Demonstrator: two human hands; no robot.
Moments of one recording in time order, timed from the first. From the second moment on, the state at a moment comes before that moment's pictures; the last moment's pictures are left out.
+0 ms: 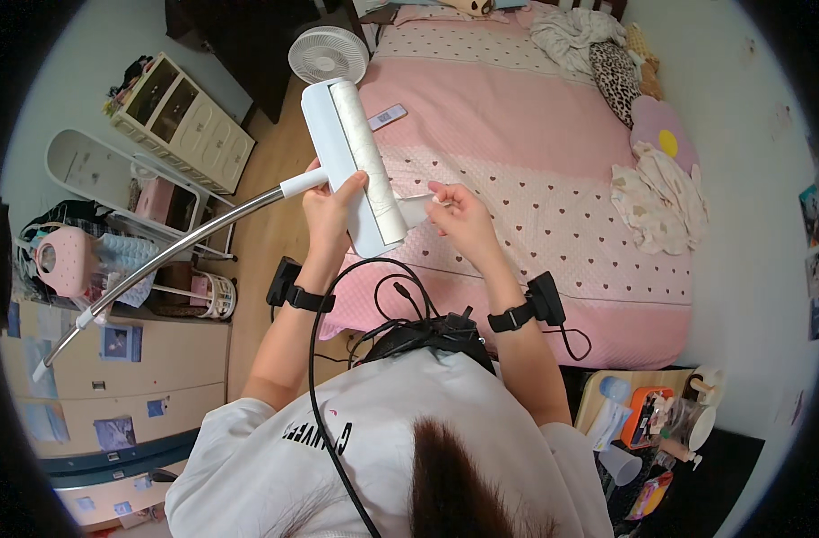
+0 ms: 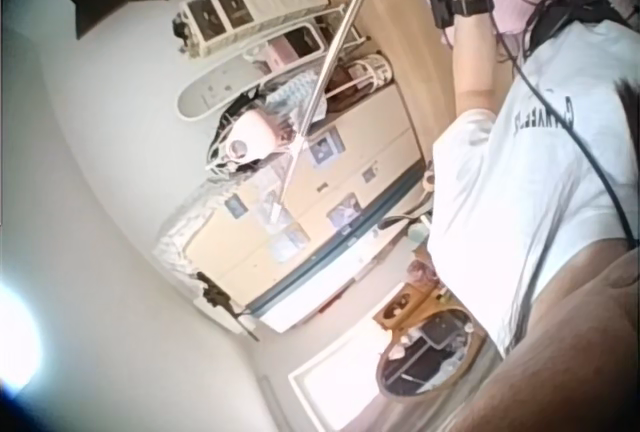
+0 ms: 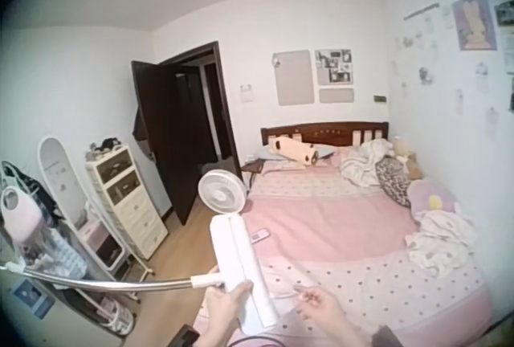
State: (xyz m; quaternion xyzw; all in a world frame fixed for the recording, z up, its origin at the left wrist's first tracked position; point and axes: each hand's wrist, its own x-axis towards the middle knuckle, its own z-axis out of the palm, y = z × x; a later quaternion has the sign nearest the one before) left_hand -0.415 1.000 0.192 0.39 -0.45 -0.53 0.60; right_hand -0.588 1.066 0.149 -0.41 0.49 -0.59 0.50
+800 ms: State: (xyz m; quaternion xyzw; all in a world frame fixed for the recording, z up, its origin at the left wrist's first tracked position) left_hand -0.371 0.987 0.162 0.45 -0.50 -0.51 0.53; right_hand -0.717 1.054 0.147 -0.40 0.75 -0.53 0.04
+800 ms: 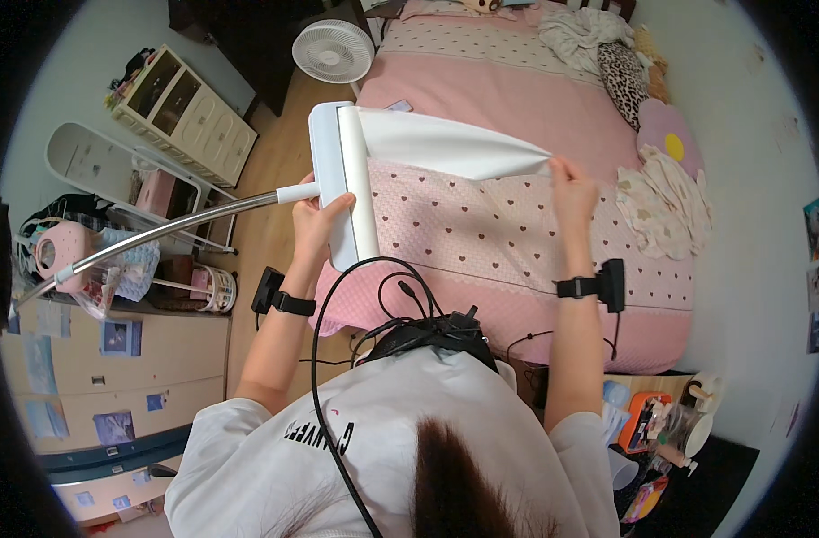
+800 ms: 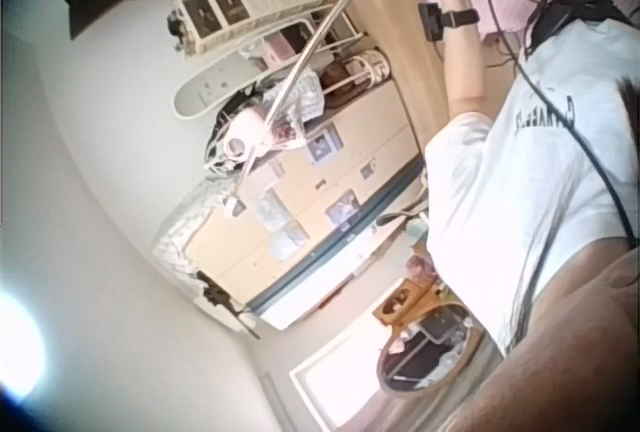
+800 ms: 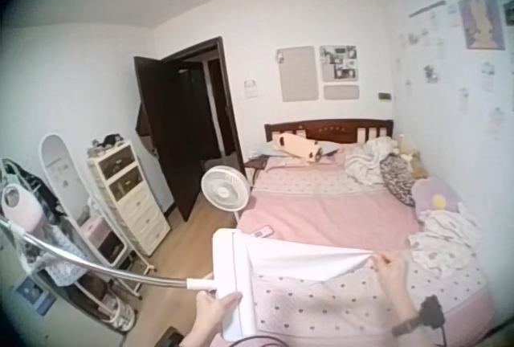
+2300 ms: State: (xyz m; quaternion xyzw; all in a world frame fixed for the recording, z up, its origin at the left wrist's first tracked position) left_hand -0.672 0.913 -0.119 0.28 -0.23 -0.90 0.25; right_hand -0.883 1.144 0.130 -0.15 0.78 -0.59 0.13
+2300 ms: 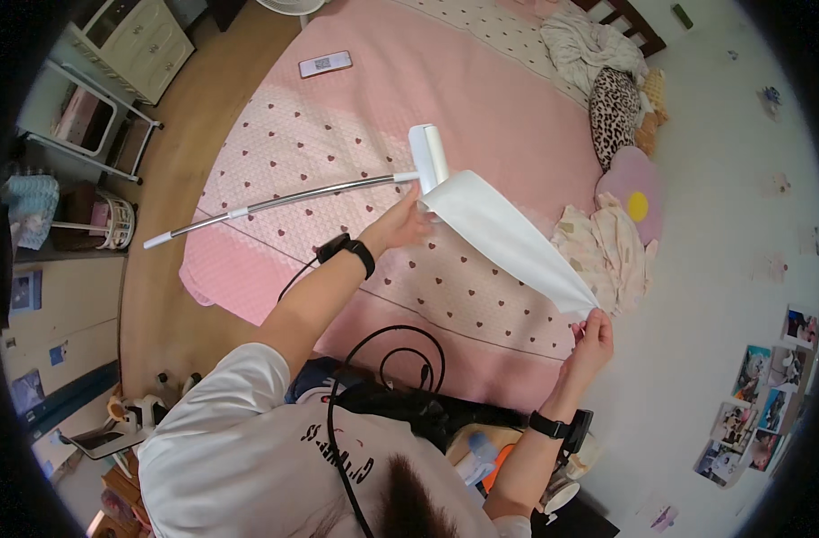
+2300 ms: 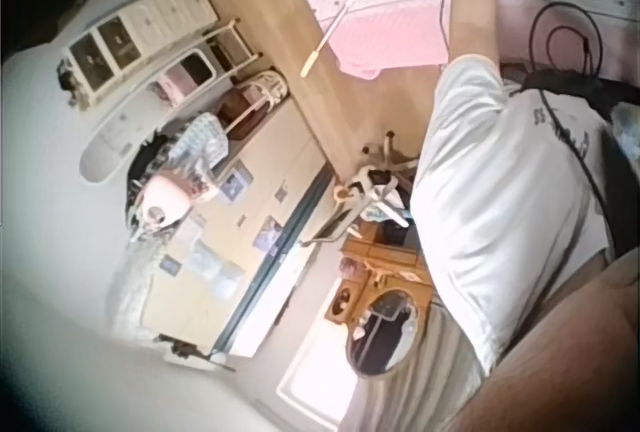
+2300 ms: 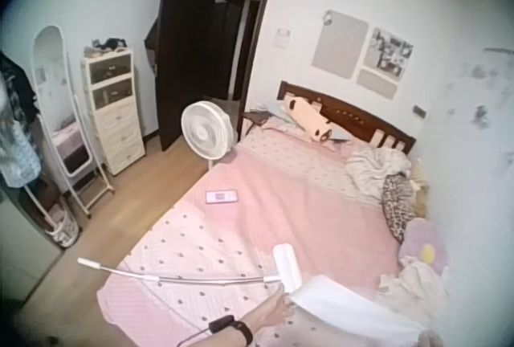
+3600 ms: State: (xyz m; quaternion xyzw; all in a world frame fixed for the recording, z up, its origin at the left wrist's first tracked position) left_hand -0.237 0.997 0.140 0.50 -0.36 -0.58 0.53; right_hand -0.379 0.976 0.126 -0.61 0.57 -0.45 0.31
